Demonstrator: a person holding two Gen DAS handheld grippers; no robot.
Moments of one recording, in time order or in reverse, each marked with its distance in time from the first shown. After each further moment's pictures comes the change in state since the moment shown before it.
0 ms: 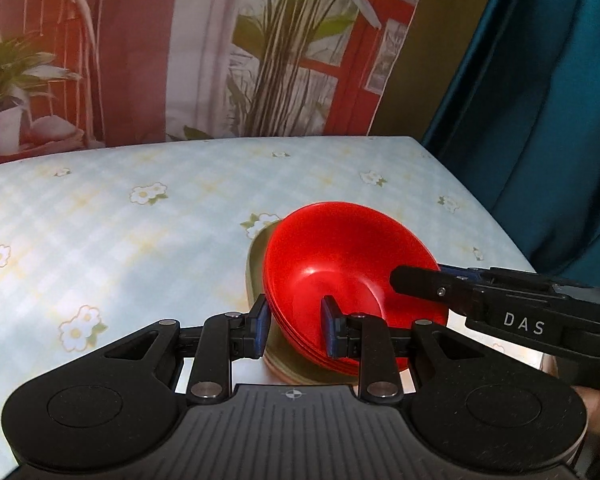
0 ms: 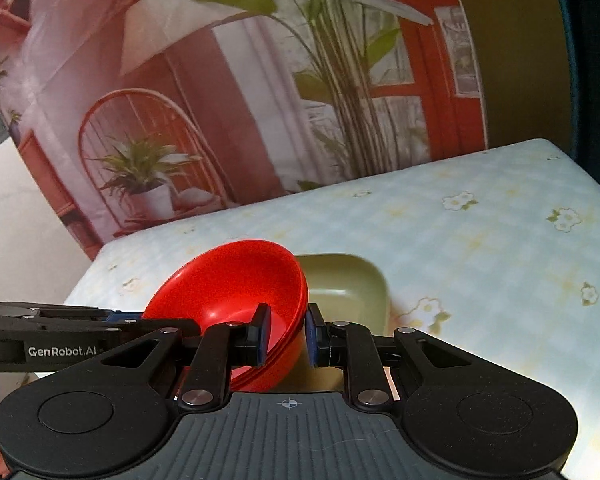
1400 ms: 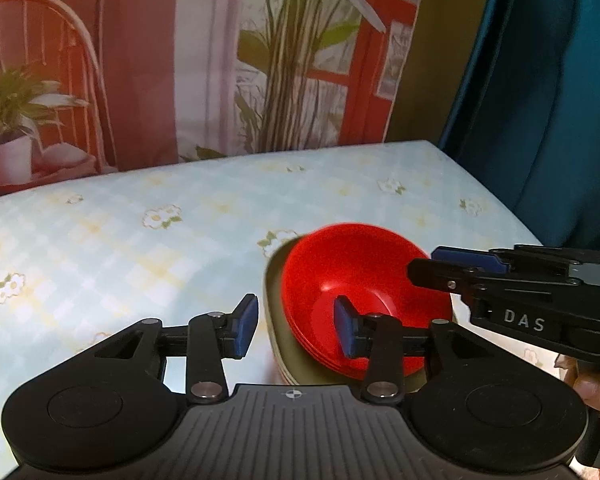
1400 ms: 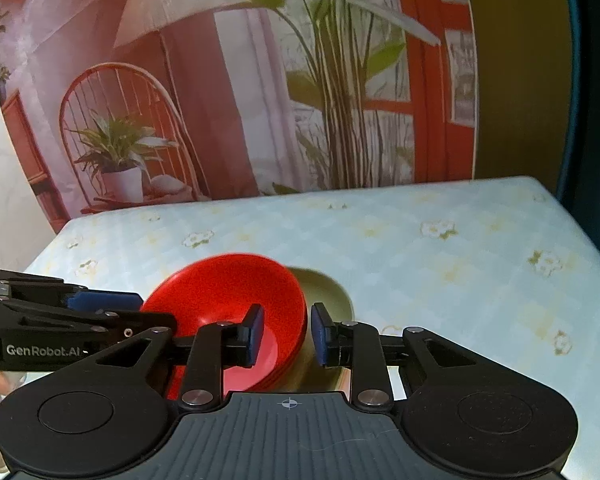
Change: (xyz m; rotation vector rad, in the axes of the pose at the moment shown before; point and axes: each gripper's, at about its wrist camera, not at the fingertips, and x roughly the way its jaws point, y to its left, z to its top) left arm 0.001 -0.001 0.003 0.067 -0.058 0.073; right arm 0.014 0.000 0.007 -0.143 -0.012 -0.100
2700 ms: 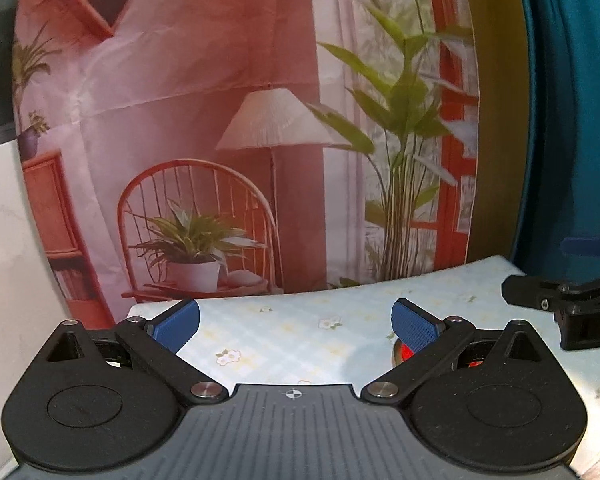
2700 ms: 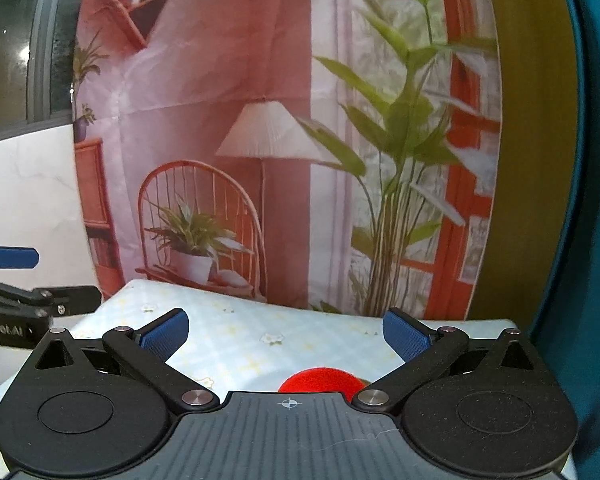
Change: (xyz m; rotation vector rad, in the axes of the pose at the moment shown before) left arm -0.260 -0.009 -0.006 0.005 -0.353 0.374; right arm -0.190 0.127 0.053 -0.195 -0.253 -0.013
